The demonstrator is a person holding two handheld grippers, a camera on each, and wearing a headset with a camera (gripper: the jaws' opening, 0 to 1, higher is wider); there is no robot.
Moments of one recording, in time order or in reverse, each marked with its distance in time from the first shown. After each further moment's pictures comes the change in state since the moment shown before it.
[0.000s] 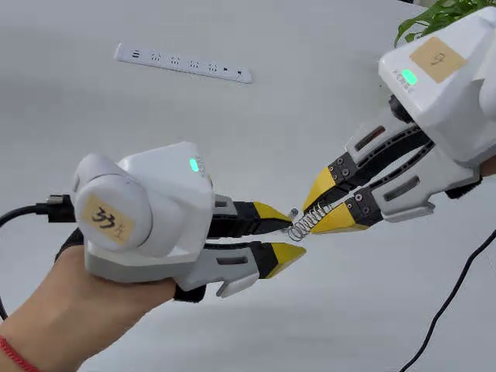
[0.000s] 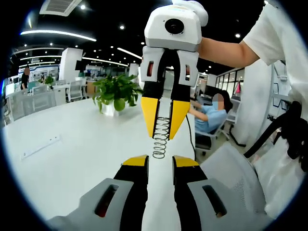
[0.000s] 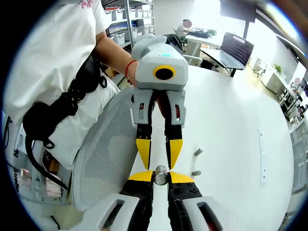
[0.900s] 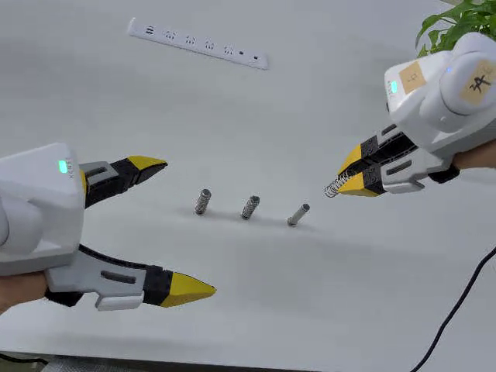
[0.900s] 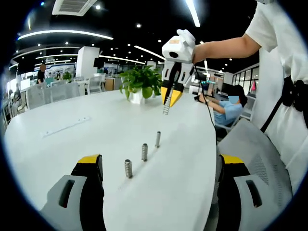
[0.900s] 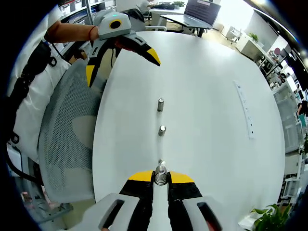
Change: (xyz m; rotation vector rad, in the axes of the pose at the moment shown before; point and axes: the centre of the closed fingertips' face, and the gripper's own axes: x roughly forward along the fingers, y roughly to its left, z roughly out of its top) left arm -0.079 0.070 -0.067 -0.021 -0.007 0.166; right arm 0.029 -0.081 -0.101 0.200 0.247 -0.191
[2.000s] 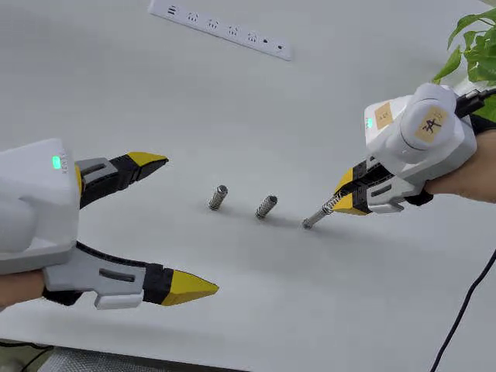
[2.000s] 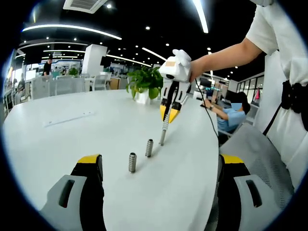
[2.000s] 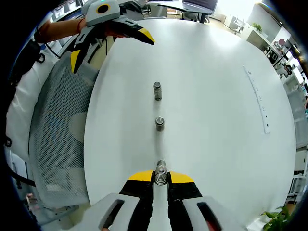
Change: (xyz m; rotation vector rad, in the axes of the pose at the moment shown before) left arm -0.002 0.009 -0.012 -0.068 -0.013 0.020; right arm 0.049 -0.004 -0.009 0.036 0.051 0.074
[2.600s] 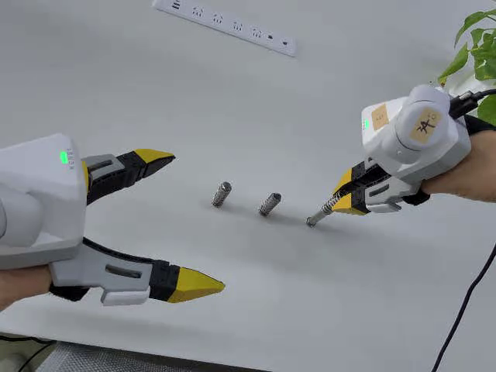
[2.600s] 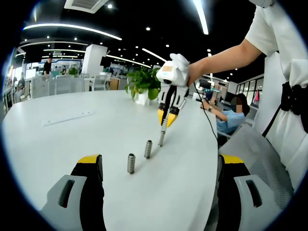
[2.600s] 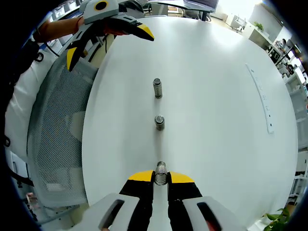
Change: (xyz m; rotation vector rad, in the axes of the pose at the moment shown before) left arm 0.002 0.000 0.001 -0.009 -0.010 -0.006; right arm 0.014 -0.006 -0.005 -0.004 0.009 0.015
